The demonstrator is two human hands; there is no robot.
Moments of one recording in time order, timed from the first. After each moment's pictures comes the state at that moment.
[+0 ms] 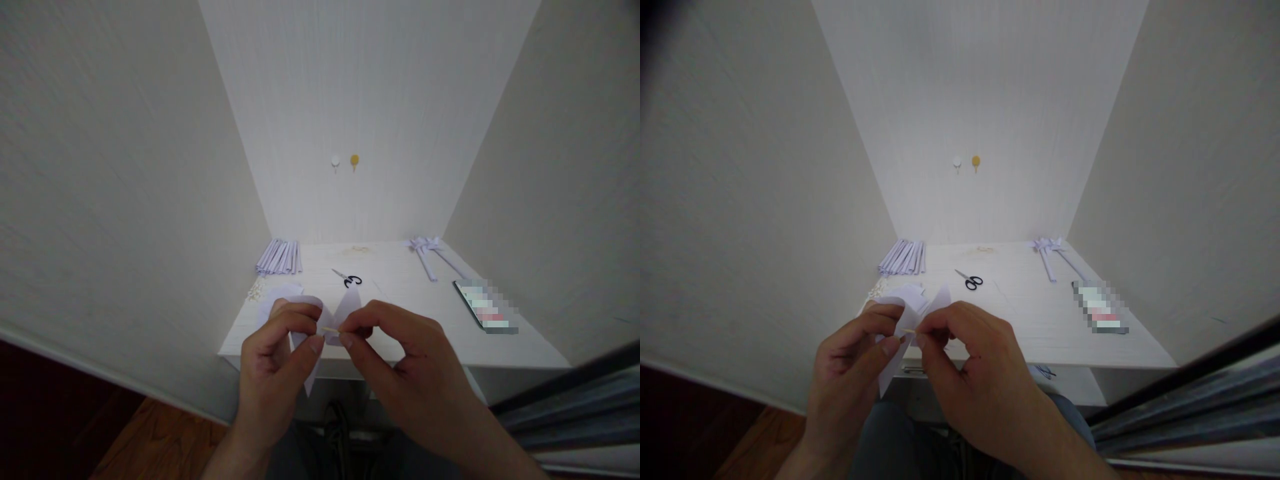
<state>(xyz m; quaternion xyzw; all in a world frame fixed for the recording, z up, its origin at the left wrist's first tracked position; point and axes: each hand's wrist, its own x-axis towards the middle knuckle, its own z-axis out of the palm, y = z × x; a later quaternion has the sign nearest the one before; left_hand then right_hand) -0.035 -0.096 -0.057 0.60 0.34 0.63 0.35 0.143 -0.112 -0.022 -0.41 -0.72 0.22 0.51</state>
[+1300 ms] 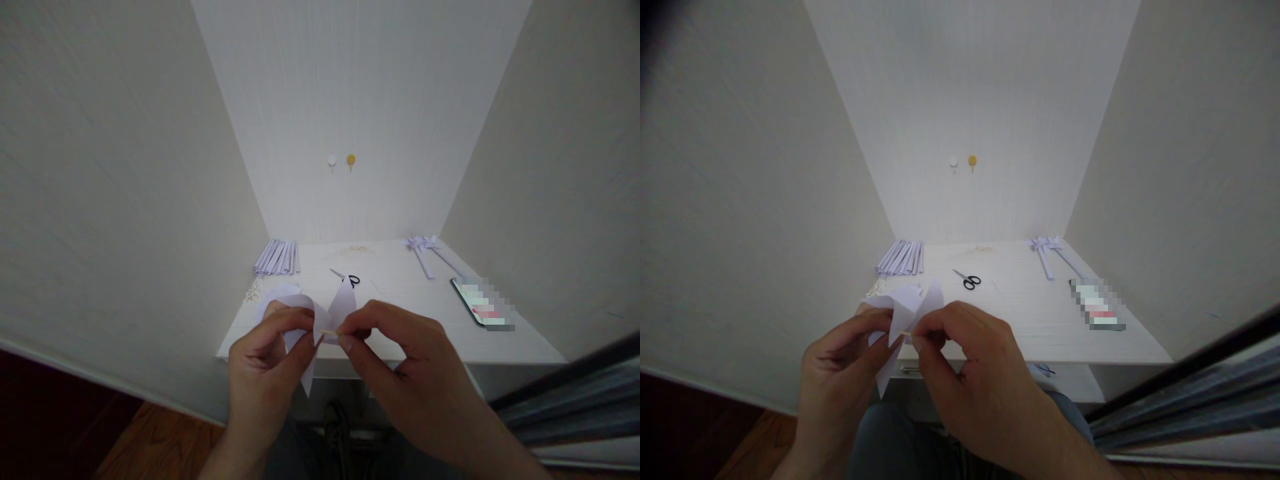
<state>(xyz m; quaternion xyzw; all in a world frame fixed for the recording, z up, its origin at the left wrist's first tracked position) -0.036 -0.094 -0.058 0.59 0.34 0.65 0.34 0.145 -0.115 -0.020 -0.41 -0.73 0.24 0.49</state>
